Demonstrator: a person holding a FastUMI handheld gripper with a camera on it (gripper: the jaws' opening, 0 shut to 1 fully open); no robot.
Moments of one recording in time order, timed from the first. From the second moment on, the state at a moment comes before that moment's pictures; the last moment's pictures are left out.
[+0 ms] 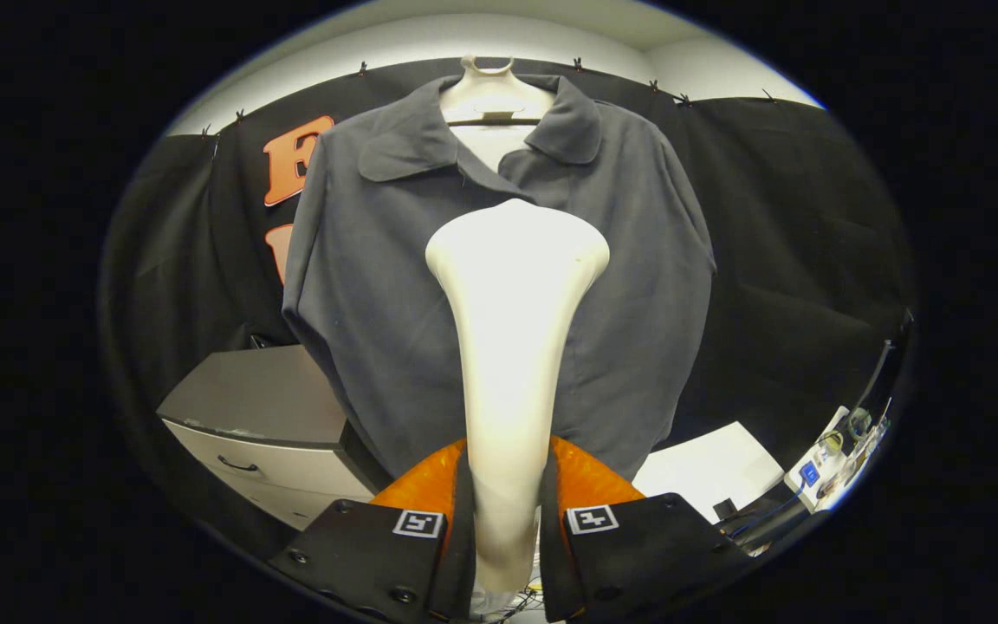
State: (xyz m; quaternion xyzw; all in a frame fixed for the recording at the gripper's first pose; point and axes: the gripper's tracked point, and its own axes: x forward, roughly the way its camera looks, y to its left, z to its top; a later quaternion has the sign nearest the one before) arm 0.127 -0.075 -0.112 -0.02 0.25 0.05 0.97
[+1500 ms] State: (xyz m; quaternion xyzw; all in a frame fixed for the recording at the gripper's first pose) arm 0.206 -0.149 -0.049 -0.01 0.20 0.04 0.98
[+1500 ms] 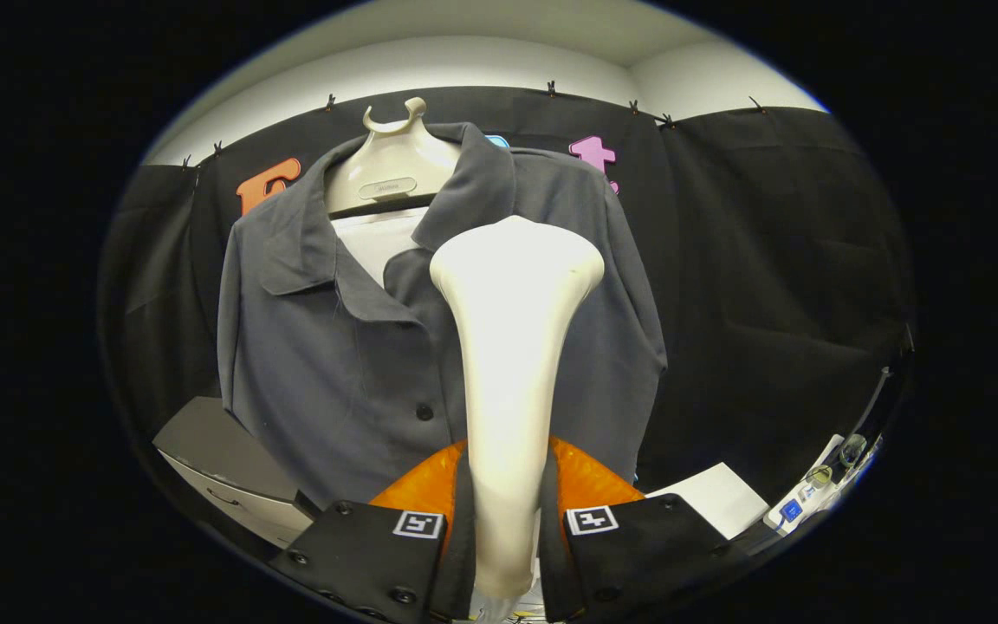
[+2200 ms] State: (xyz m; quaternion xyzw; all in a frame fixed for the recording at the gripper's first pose) arm 0.193 -0.158 -0.122 0.00 0.26 0.05 0.97
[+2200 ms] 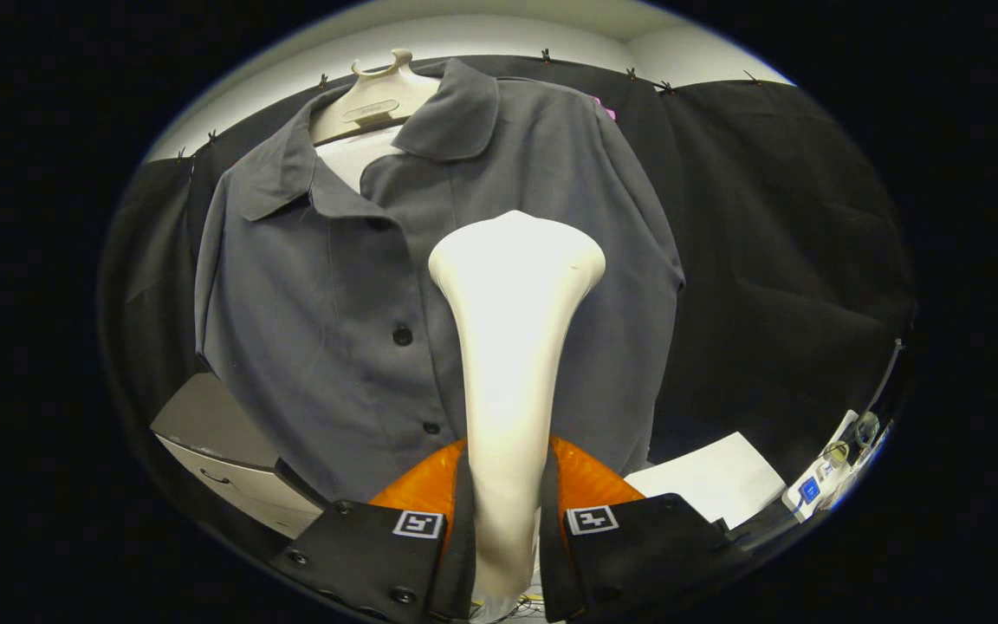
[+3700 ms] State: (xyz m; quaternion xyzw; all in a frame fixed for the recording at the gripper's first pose) arm 0.135 -0.200 -0.312 0.02 0.40 0.05 0.92
